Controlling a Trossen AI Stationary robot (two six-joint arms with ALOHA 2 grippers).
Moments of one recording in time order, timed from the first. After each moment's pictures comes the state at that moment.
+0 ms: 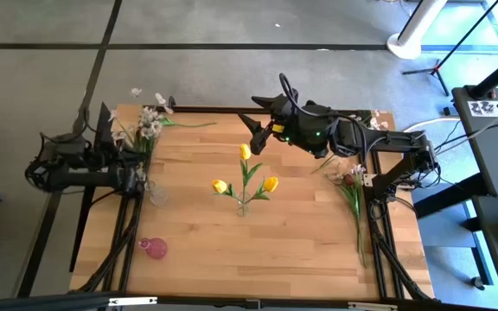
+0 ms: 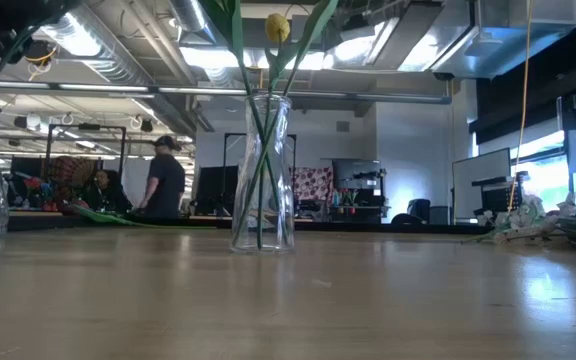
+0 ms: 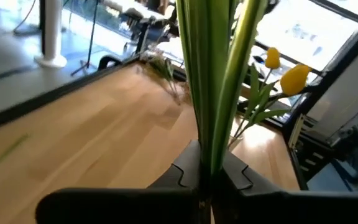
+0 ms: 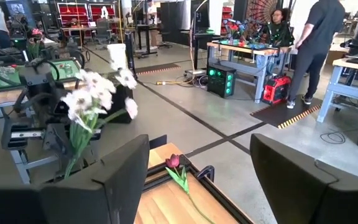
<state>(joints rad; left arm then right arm) 0.02 0.00 0.73 -0.94 -0.19 -0.46 0.04 1.62 1.80 -0.24 0.58 0.07</state>
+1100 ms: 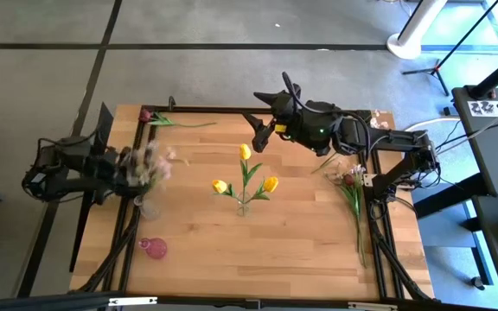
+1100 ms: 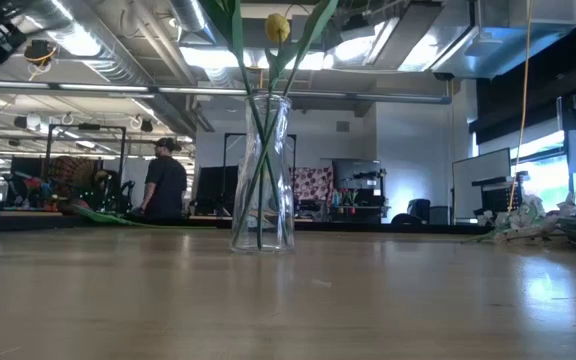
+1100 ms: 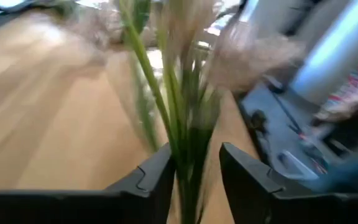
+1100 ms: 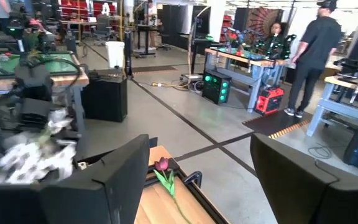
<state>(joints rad) 0.15 0.00 0.75 -1.10 0.34 -0.23 0.03 1.61 1.80 -0.23 0.58 -0.03</state>
